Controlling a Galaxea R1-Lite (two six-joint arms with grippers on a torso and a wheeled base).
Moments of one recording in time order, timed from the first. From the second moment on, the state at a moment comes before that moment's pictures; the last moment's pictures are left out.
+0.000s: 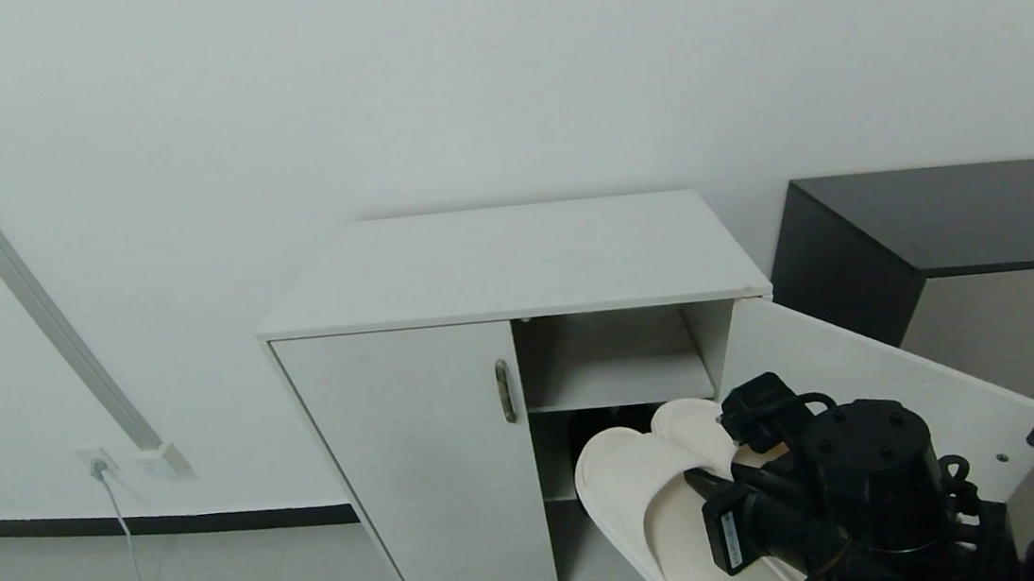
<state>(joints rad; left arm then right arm) 0.00 0.00 0.00 0.00 0.05 0.01 0.84 1.82 -0.48 -0.96 -0.33 0.18</state>
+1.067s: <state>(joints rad) 0.00 0.00 0.00 0.00 0.04 0.01 0.86 1.83 -0.47 -0.97 -0.33 0.18</state>
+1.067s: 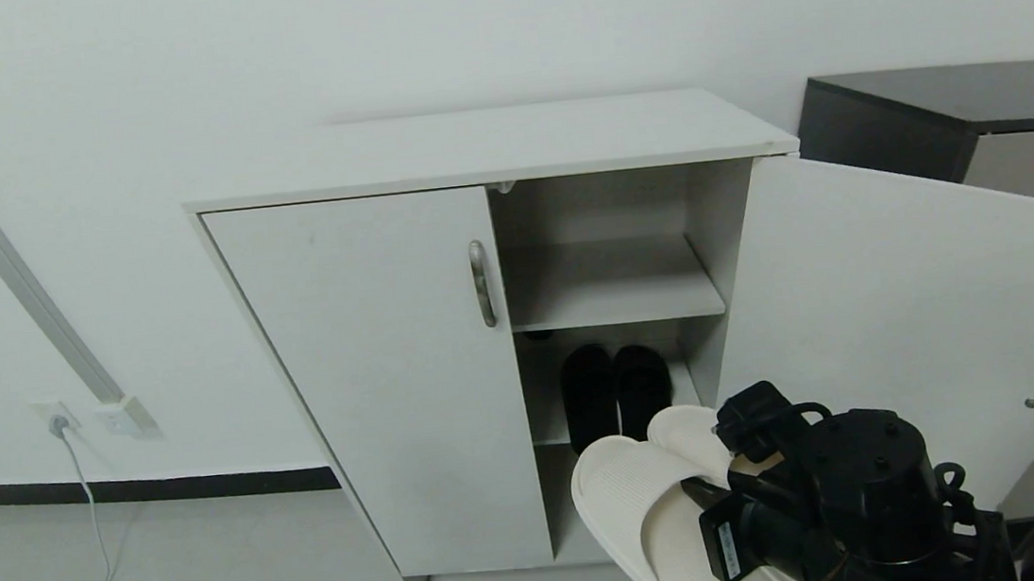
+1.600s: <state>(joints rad) 0.00 0.00 0.00 0.00 0.04 0.01 0.86 1.84 -0.47 -0.98 -0.33 0.18</state>
